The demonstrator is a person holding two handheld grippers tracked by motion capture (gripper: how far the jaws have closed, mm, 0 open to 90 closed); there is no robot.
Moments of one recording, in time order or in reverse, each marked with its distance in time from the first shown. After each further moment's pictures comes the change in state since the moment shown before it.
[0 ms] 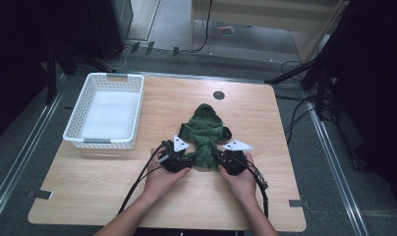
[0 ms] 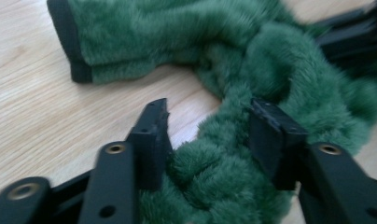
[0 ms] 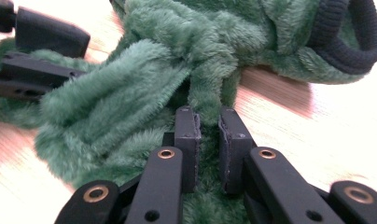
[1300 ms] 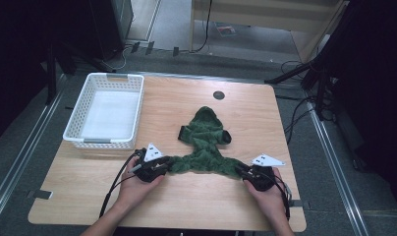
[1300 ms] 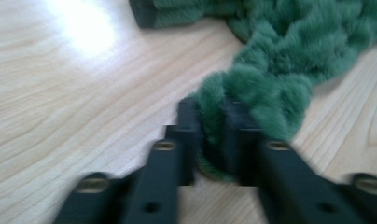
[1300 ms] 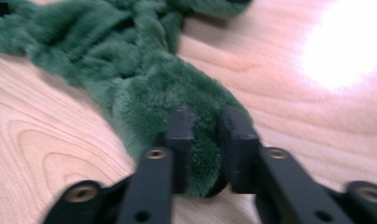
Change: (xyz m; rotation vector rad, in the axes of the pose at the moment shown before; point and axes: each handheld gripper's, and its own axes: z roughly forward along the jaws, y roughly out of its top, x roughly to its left) left arm 0.041 -0.045 -0.054 -0.068 -0.076 -0.070; right arm -0.040 -0.047 -0.064 -0.019 0.040 0.016
